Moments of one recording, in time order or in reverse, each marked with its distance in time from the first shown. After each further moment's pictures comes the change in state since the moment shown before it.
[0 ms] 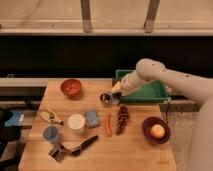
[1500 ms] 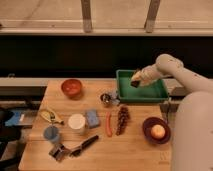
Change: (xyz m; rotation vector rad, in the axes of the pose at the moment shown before) arm -0.107 -0.142 -0.014 0.044 -0.173 0.335
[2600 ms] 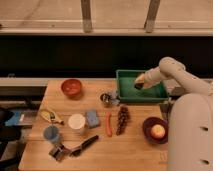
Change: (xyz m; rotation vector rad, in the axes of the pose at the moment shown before) arm -0.008 -0.040 0.017 0.027 0.018 0.116
